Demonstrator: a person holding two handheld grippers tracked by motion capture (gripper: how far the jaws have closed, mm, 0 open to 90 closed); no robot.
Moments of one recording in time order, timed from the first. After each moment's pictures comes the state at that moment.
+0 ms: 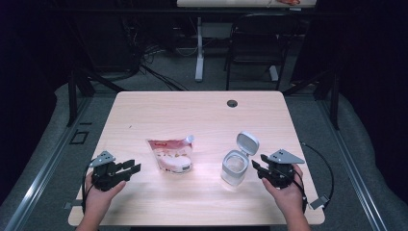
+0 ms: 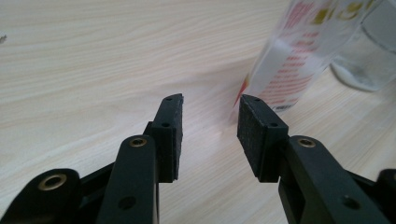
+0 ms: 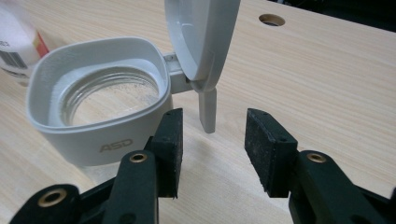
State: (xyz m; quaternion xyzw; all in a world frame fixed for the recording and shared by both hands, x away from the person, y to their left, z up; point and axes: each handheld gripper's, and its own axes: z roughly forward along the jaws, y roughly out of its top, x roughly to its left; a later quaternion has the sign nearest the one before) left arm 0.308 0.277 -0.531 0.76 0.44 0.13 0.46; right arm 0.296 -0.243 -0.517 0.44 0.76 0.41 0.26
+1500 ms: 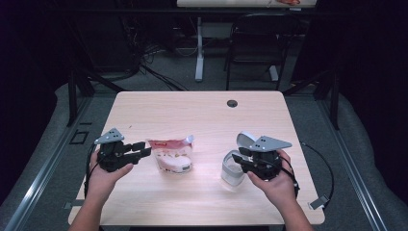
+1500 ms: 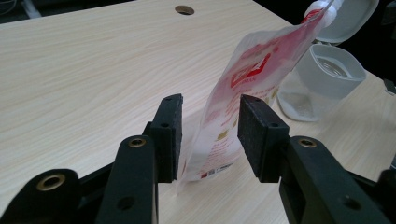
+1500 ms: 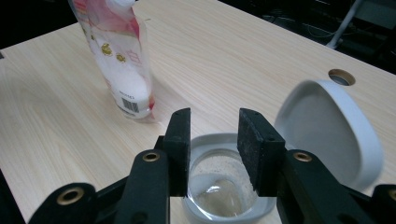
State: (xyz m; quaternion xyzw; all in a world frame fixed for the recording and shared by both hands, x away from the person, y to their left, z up) left arm 0.329 0.238 -0.453 0.79 0.38 0.11 0.47; right arm 0.292 -0.186 -0.438 0.35 0.81 0.43 0.20
